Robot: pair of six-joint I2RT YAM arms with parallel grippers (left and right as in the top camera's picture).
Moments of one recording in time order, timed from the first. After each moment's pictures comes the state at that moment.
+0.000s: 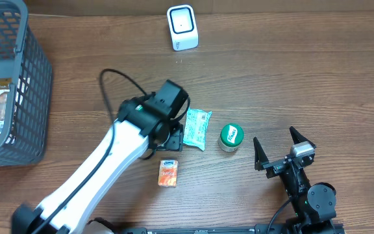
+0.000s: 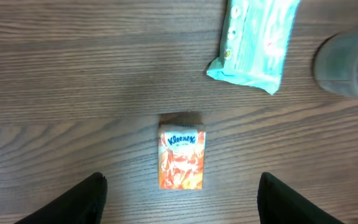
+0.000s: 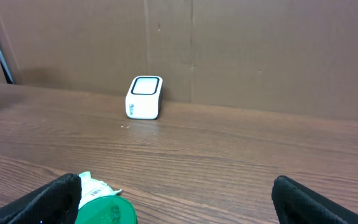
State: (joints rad) left arm -0.58 1.46 1.26 -1.19 -0.04 -0.55; right arm 0.22 0.01 0.02 -0.03 -0.07 0.01
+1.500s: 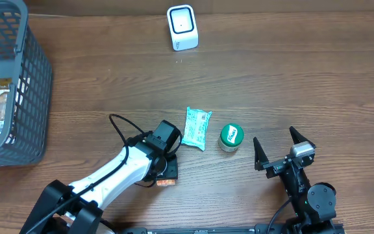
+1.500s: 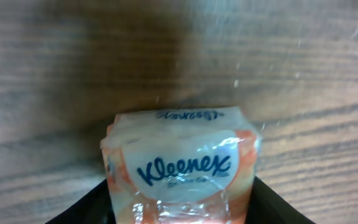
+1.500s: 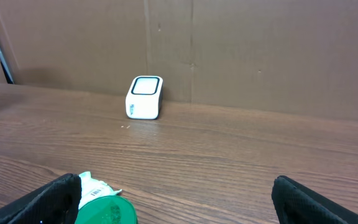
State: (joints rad) left arm -0.59 1.52 0.73 -0.69 0.10 -0.65; right arm 0.22 0.01 0.02 -0.03 -0.06 0.01
